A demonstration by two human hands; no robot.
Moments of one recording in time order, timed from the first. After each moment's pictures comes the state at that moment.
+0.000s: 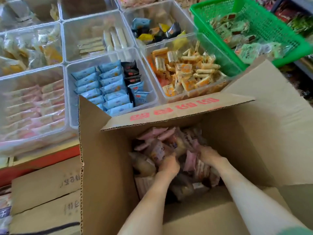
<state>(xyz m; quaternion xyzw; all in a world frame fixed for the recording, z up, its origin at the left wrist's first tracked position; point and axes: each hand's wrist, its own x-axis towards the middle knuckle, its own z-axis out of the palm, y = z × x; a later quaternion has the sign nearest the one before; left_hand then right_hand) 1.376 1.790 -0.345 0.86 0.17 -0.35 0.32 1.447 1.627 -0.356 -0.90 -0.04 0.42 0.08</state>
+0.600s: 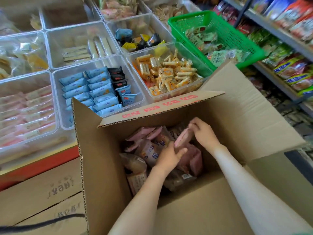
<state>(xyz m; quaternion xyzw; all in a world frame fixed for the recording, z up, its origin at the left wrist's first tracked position) 1.362 1.776 -0.292 0.84 0.07 -0.27 0.46 1.429 1.631 -0.245 -0.91 0.01 0.12 0.39</state>
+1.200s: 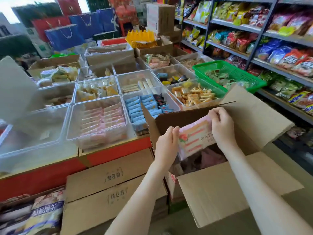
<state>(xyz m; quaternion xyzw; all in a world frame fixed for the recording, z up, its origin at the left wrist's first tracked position) 1.193 1.894 -0.113 0.86 0.05 0.13 0.50 1.254 1.732 -0.082 -0.83 -0.03 -0.17 0.53</state>
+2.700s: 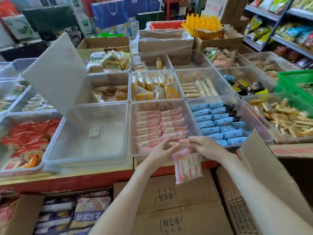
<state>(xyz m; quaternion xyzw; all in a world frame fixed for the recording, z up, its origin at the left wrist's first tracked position) 1.269 2.270 -0.173 0.76 0.11 -0.12 0.63 1.363 2.089 -0.143 -0.87 -0.32 0.24 0.28</state>
